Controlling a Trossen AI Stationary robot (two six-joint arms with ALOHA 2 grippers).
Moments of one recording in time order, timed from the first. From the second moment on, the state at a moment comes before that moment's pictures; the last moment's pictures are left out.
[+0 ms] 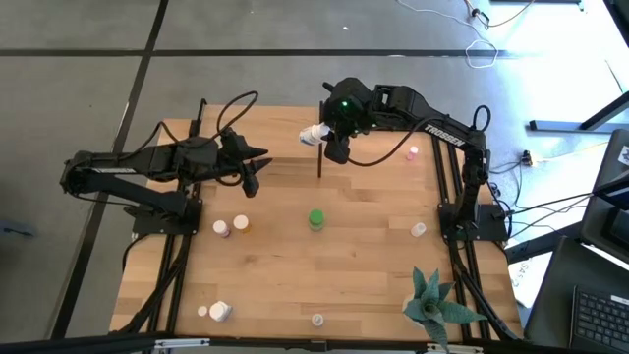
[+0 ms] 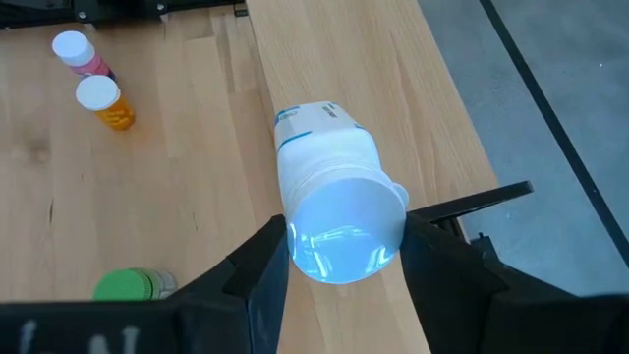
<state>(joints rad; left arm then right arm) 0.01 0.94 1.03 -0.41 -0.51 -0.20 -0.28 1.89 2.23 -1.19 0.07 -0.08</state>
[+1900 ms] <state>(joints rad) 0.01 0.94 1.03 -0.41 -0.51 -0.20 -0.27 1.89 2.23 -1.18 0.01 -0.06</state>
